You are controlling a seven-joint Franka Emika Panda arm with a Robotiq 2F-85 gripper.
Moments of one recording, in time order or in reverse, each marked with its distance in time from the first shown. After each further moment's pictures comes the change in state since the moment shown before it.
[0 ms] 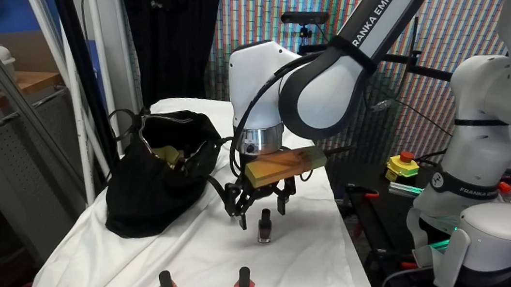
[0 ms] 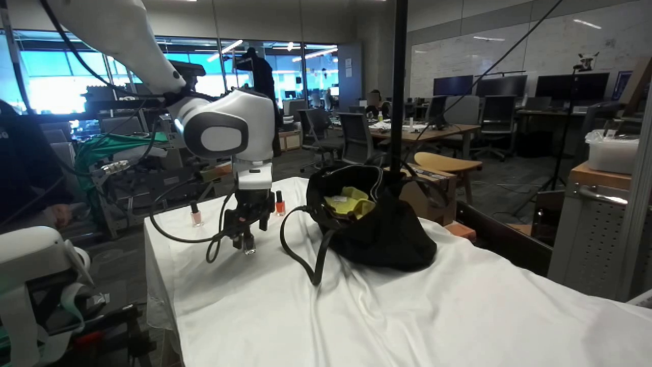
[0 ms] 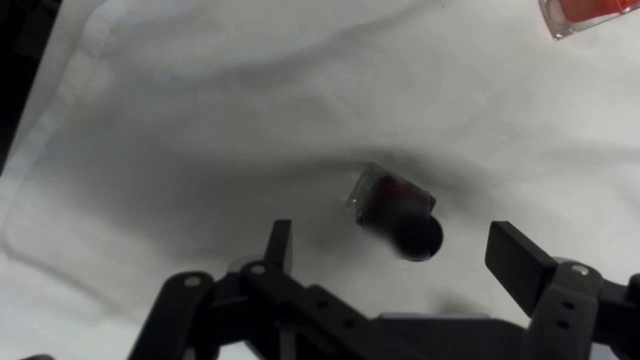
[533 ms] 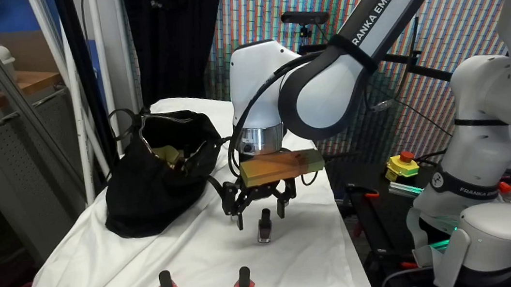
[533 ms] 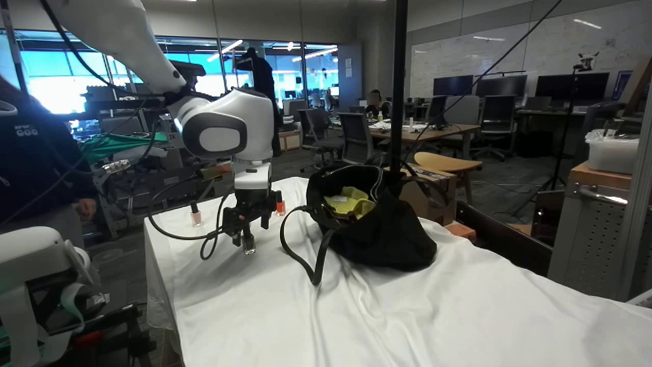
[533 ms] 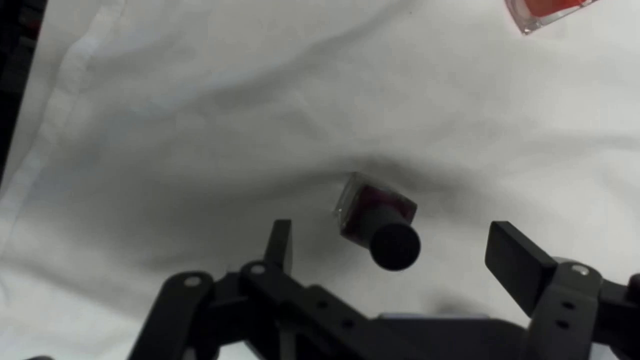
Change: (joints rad) arm 0.005 0.000 0.003 0.000 0.035 0.020 0.074
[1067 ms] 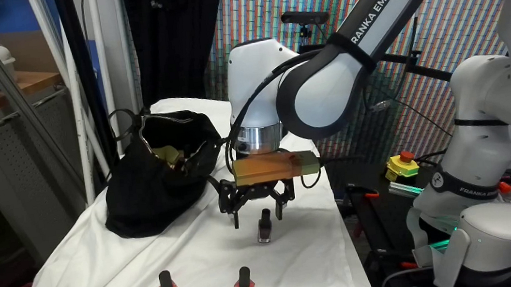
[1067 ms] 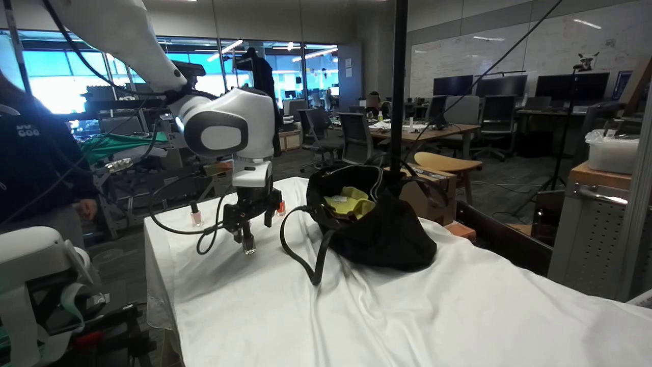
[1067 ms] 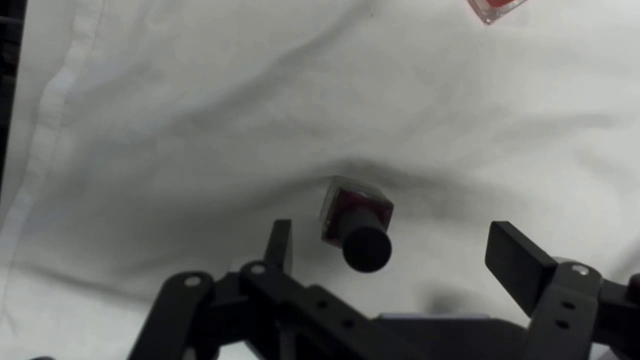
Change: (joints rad) arm 0.004 0.004 0.000 0.013 0.002 0.004 0.101
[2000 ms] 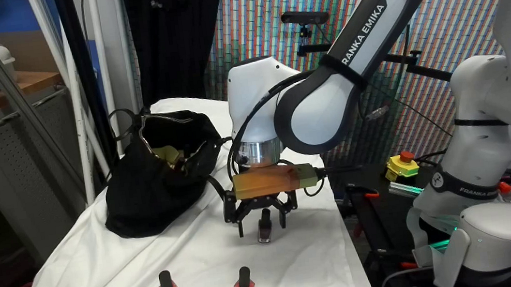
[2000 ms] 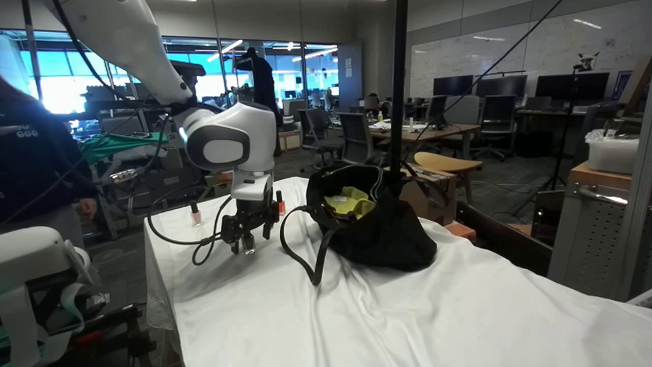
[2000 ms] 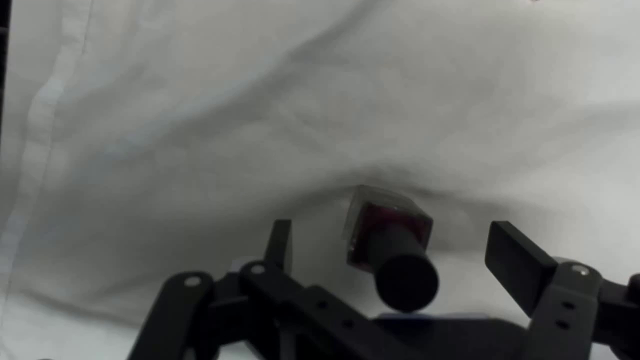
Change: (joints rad) arm 0.000 0.059 -0.001 0.000 0.000 0.019 0.035
